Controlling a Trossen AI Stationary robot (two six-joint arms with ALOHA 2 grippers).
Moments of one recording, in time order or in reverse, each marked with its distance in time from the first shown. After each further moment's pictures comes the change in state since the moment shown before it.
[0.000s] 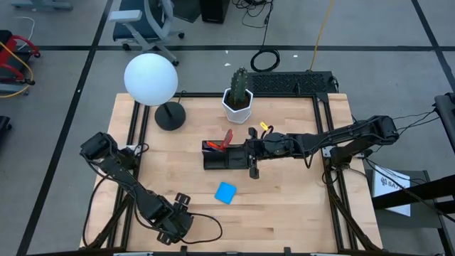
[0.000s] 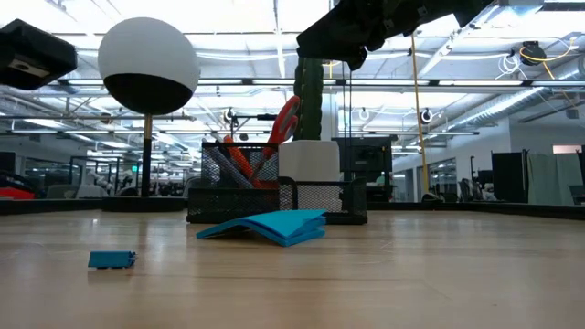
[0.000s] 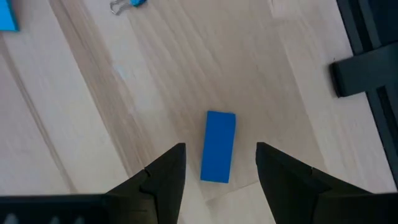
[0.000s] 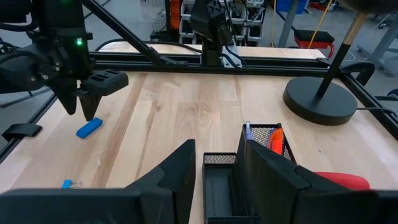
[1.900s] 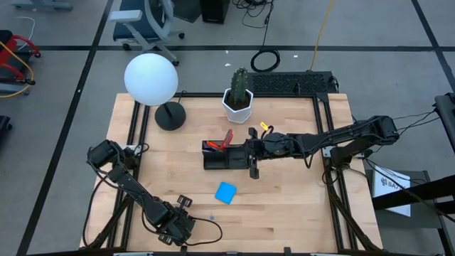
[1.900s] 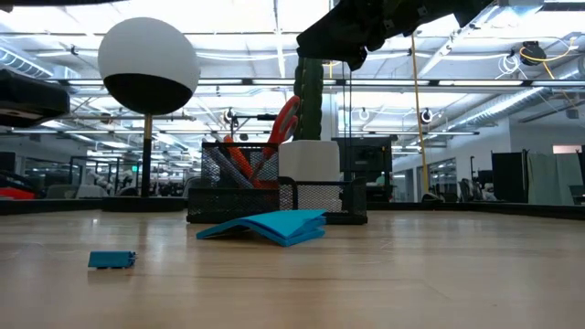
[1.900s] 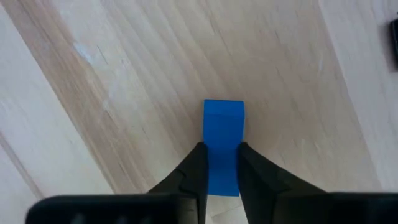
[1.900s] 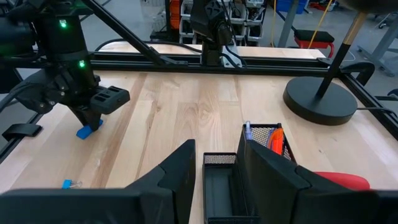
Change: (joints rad) left arm 0.005 0.156 -0.002 0.015 -0.005 0.051; right arm 0.000 0.000 0.000 0.000 0.000 0.000
